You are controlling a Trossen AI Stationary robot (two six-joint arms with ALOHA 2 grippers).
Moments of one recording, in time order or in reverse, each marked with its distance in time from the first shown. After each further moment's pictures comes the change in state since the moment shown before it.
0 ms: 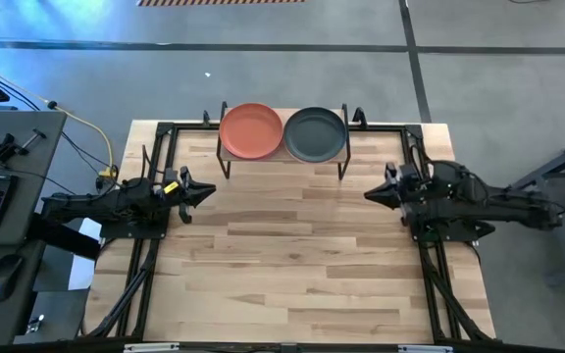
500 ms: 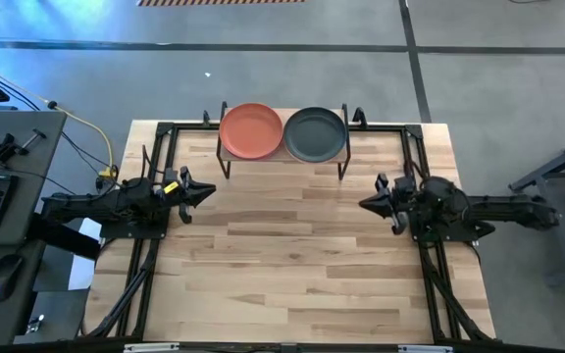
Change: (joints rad) left arm 0.000 0.000 0.000 0.000 0.000 0.000; right arm 0.035 -0.070 -0.376 0.480 0.023 -0.007
